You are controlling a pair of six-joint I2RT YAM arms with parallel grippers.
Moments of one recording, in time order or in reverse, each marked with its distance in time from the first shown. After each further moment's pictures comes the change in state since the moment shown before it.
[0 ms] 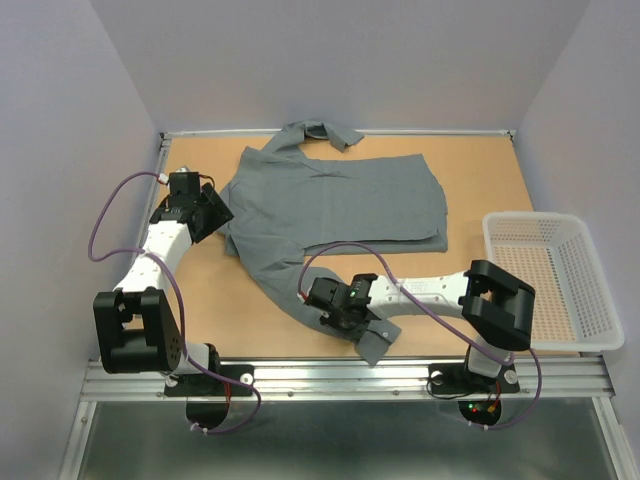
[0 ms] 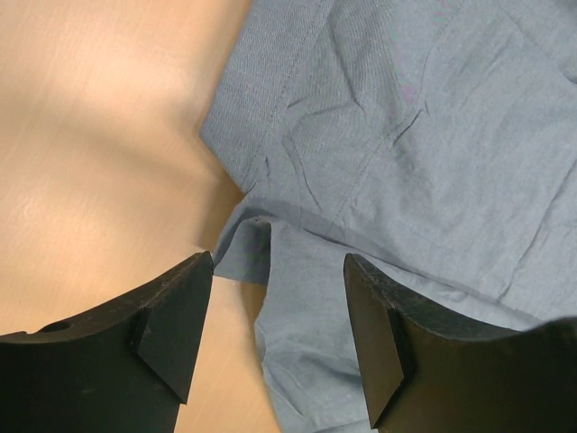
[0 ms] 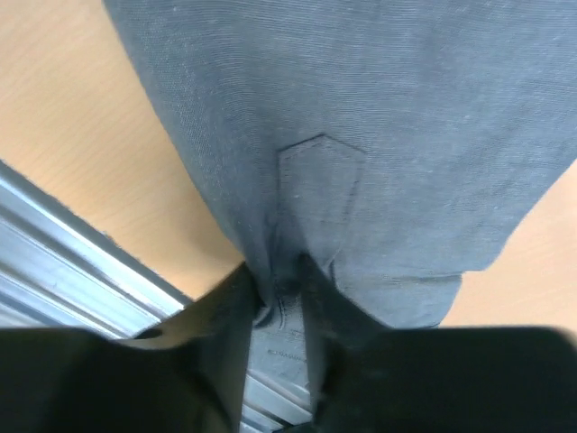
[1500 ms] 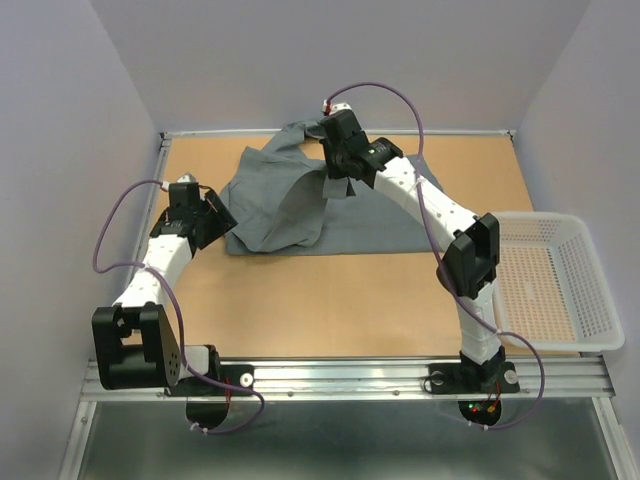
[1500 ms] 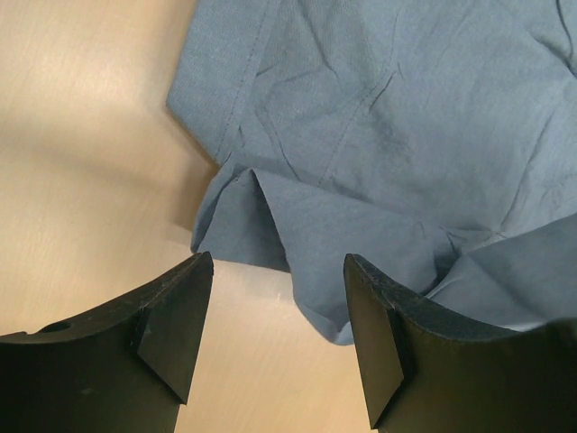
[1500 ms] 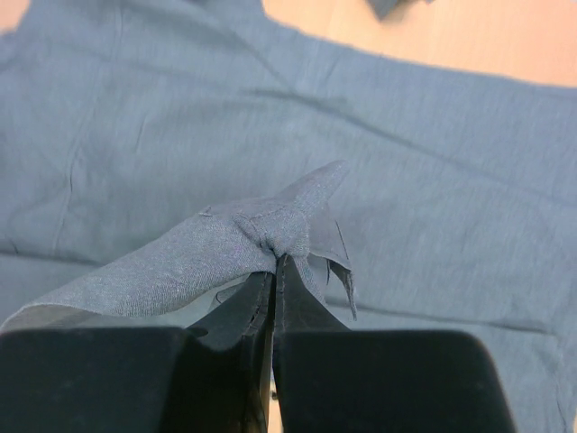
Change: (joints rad) left arm 0.000 -0.090 -0.108 0.066 0.081 0.010; right arm -0.534 0.354 1.058 -0.046 0.308 0.072
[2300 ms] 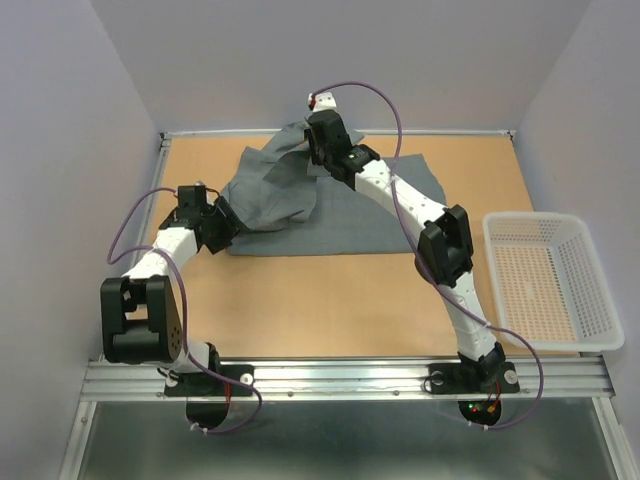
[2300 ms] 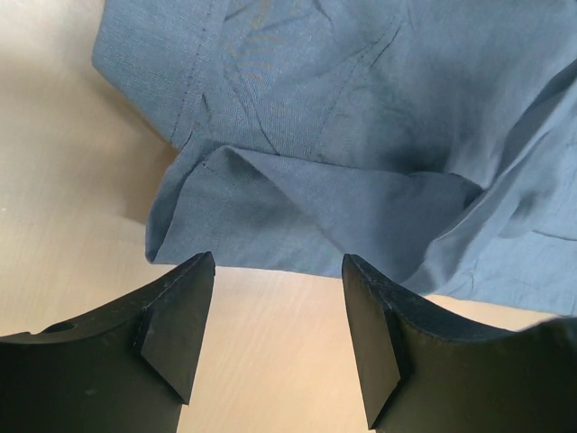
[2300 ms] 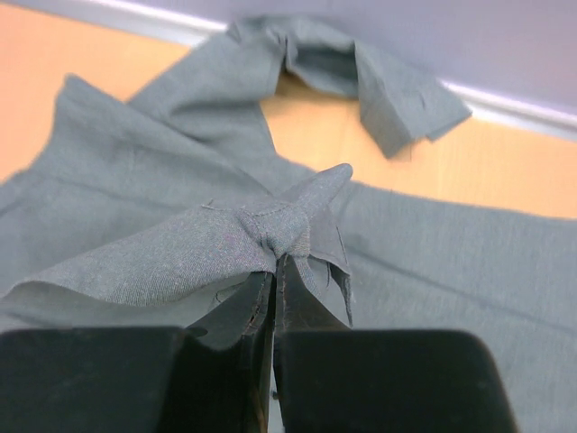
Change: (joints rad) left arm -0.002 0.129 -0.018 0.058 0.126 -0.048; right arm -0.012 0.211 0.105 0.353 0.081 -0.100
